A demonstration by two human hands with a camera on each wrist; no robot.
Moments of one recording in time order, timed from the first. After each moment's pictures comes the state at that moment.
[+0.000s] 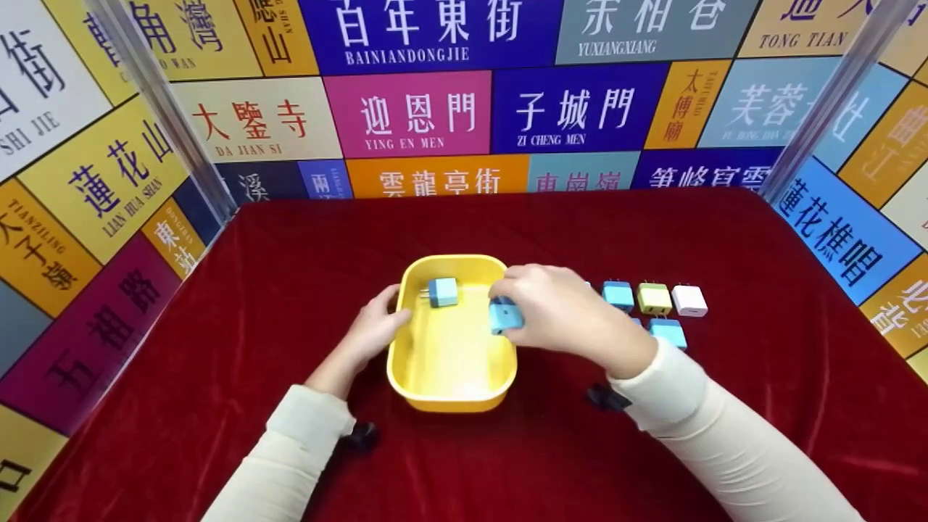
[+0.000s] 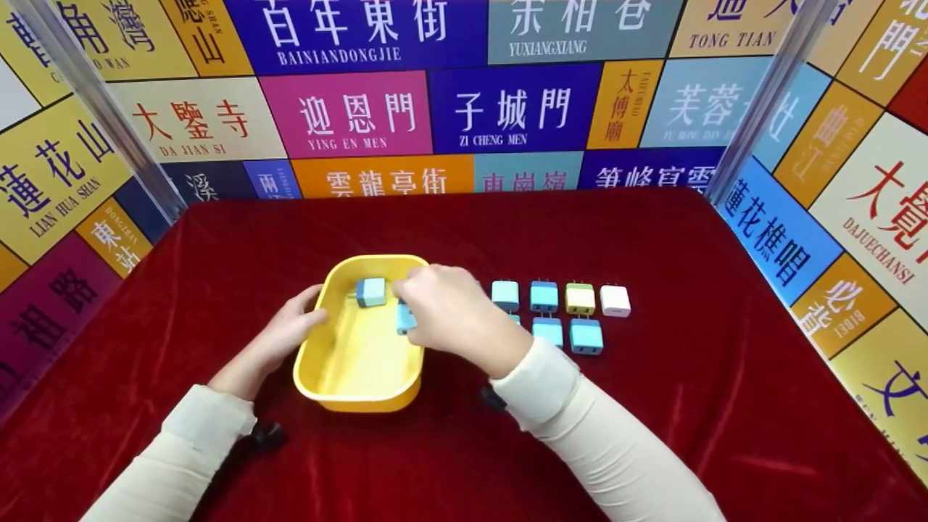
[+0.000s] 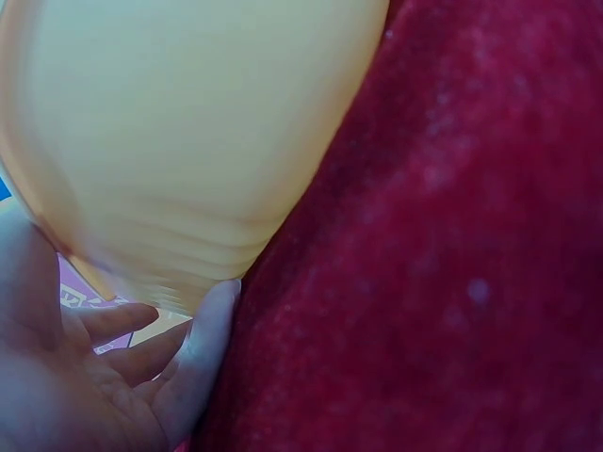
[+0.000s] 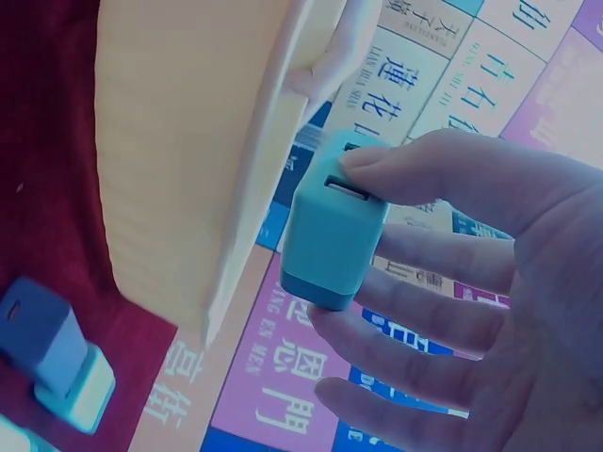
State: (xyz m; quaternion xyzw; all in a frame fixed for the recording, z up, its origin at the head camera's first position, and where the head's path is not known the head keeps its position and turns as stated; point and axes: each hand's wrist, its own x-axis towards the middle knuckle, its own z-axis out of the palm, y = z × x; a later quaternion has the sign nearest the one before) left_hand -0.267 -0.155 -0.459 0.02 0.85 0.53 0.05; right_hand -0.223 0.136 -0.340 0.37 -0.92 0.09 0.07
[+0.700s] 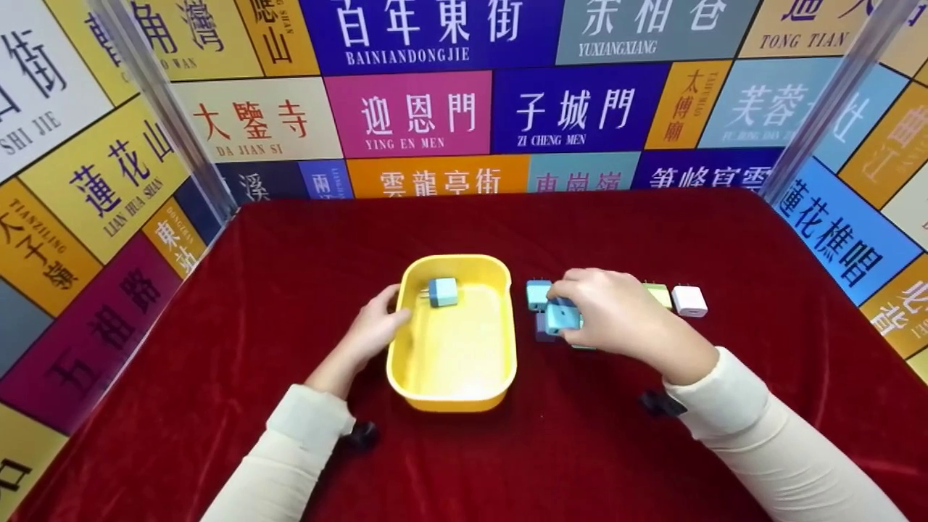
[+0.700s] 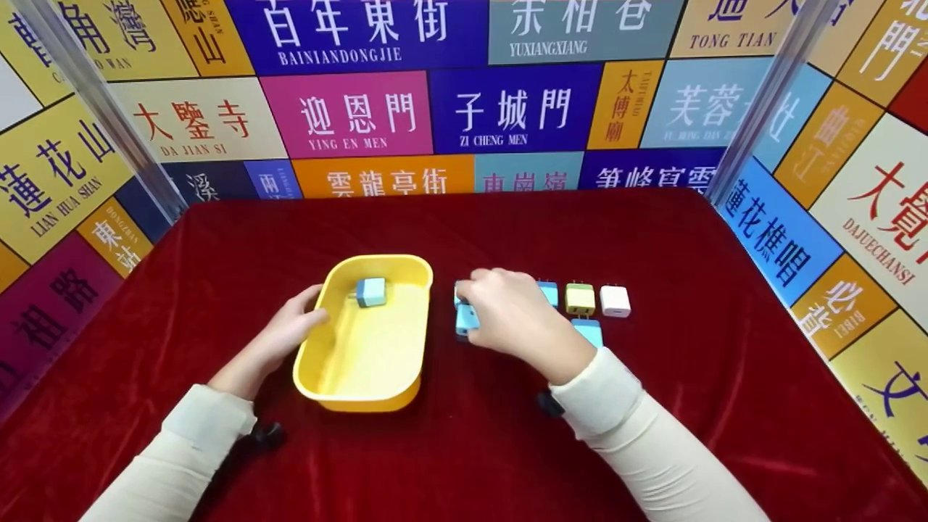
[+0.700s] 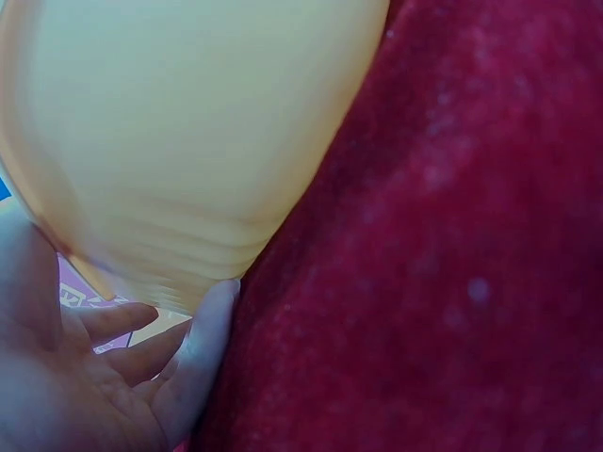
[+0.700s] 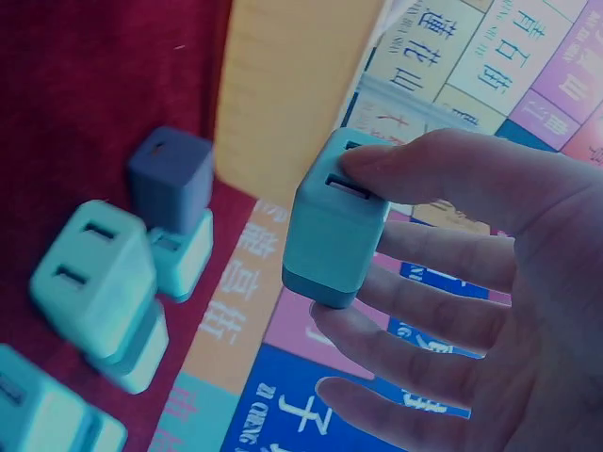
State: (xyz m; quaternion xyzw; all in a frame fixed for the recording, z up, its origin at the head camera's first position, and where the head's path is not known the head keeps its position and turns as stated) left_hand -0.268 -0.156 -0.460 0.02 0.85 0.53 0.06; right_hand -0.228 0.202 -0.359 0.32 -0.94 0.07 0.08
